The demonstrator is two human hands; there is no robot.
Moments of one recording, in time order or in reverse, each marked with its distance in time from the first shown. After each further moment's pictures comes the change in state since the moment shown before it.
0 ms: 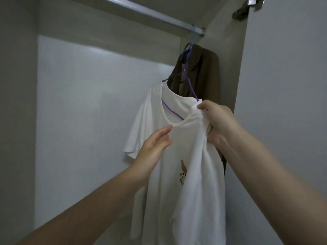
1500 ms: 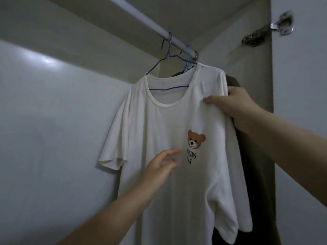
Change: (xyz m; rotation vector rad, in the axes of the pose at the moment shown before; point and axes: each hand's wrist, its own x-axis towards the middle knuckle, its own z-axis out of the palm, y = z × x) left_hand 0.220 -0.069 -0.059 -0.076 -0.247 0.020; right_hand 0.190 -0.045 0.077 -0.531 0.246 -0.432
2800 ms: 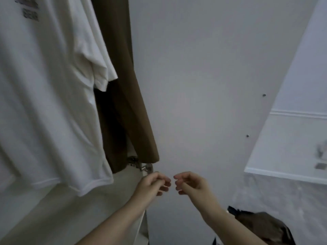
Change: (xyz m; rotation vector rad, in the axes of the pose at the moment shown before) left_hand -0.263 -0.192 0.227 -0.007 -0.805 -0.597; right_hand -0.453 0.262 -0.152 -0.112 0.277 0.830
